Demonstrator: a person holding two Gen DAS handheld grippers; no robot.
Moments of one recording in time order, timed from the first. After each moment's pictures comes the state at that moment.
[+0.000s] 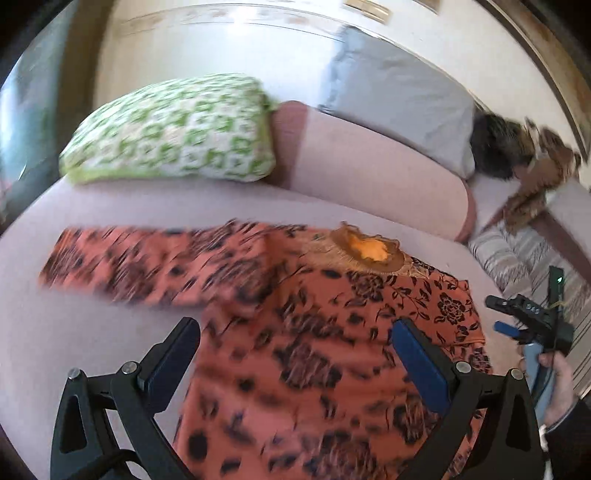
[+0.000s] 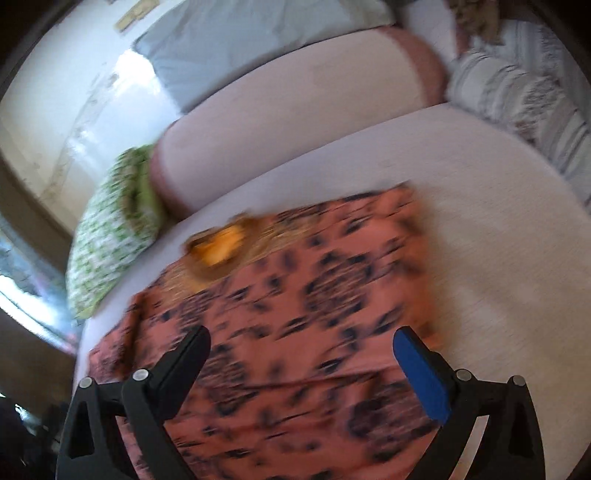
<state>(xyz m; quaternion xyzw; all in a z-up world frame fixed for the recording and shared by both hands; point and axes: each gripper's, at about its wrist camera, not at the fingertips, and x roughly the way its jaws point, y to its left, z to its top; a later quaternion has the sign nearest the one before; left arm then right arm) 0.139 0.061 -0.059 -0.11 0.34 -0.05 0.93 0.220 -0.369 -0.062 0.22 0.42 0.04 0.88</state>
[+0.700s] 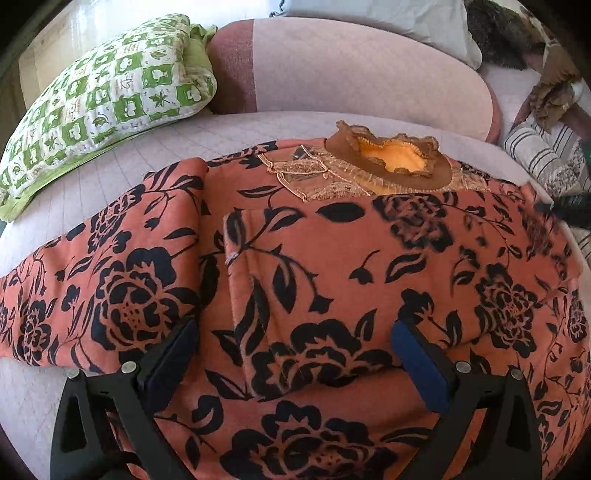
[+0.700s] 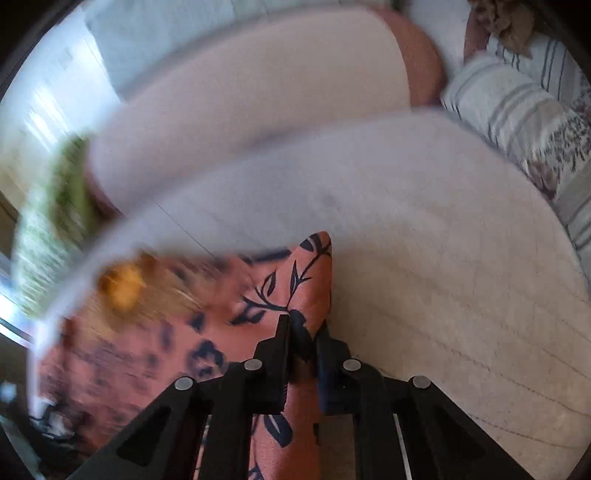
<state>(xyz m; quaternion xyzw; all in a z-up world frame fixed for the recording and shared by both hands) 0.247 0.003 -0.168 0.03 0.46 -0.06 0.88 0.332 -0.428 -0.104 0.12 0.50 -0.01 0.86</state>
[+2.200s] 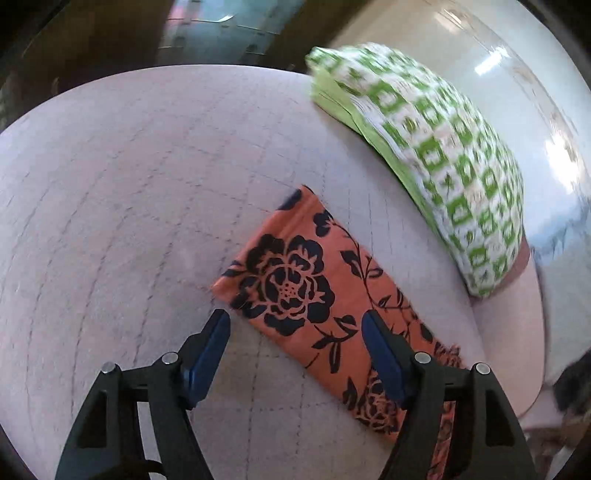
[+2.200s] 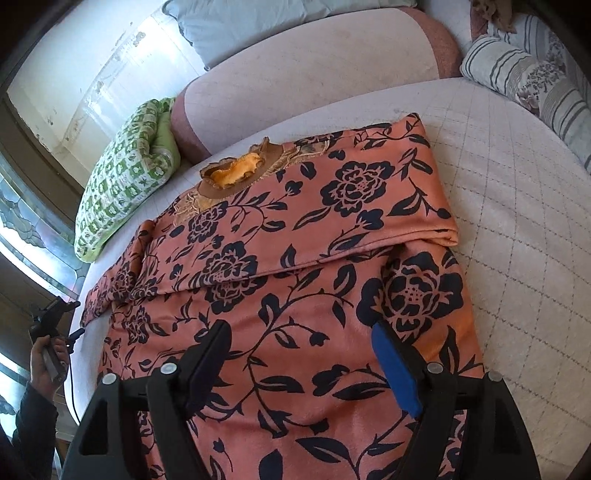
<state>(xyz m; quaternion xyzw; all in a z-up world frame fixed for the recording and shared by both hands) 0.178 0.355 -0.132 -0.43 0.37 0.23 0.79 0.143 -0.336 -0.087 0.18 0.46 0.10 0.87</state>
